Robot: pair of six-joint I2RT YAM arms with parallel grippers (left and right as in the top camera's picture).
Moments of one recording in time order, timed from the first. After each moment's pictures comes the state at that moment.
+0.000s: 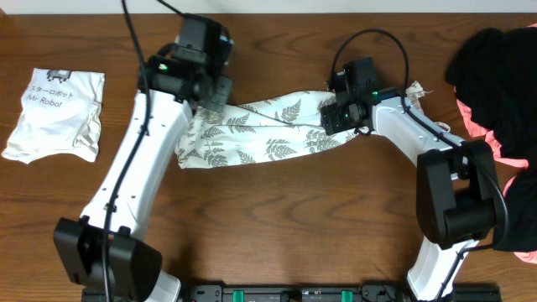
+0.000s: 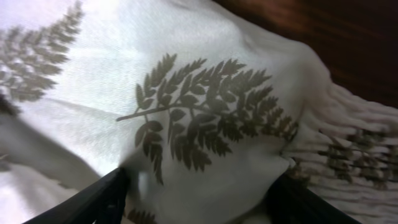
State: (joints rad) left arm -0.30 1.69 1.64 -1.02 -0.17 0.12; right arm 0.27 1.99 1.31 -0.49 -0.12 -0.01
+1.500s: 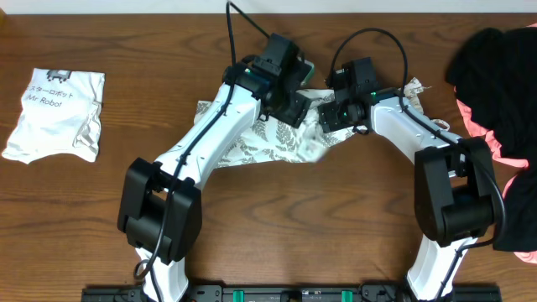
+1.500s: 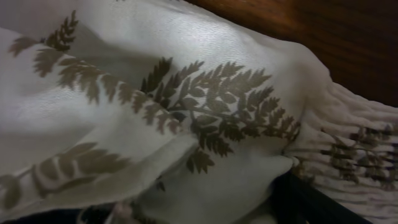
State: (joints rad) left arm -0.51 1.96 1.68 -0.83 0.20 0.02; right arm 0.27 2.00 1.31 -0.44 -0.11 0.00
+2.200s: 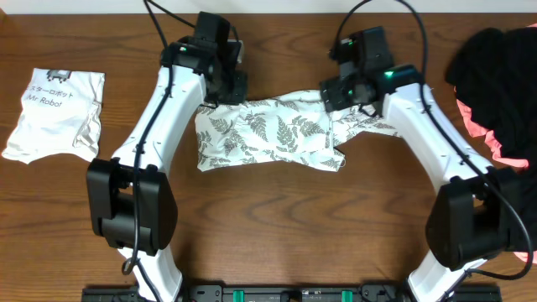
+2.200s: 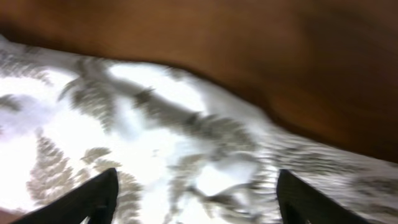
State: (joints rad) left arm -0.24 1.94 1.70 -0.97 0.17 -0.12; right arm 0.31 1.86 1.50 -0.68 -0.10 -0.01
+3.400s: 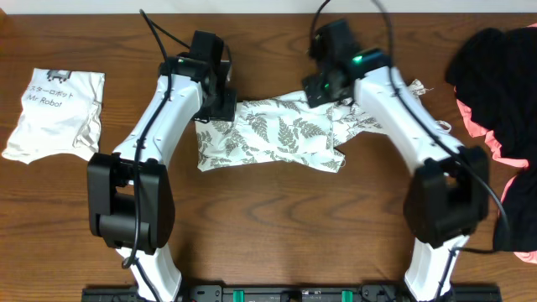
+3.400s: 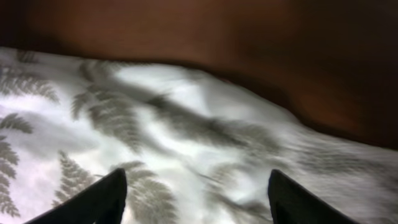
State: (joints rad) left arm -0.21 1.94 1.56 -0.94 0.07 -0.12; right arm 0.37 2.02 1.75 -0.88 0.00 0.10
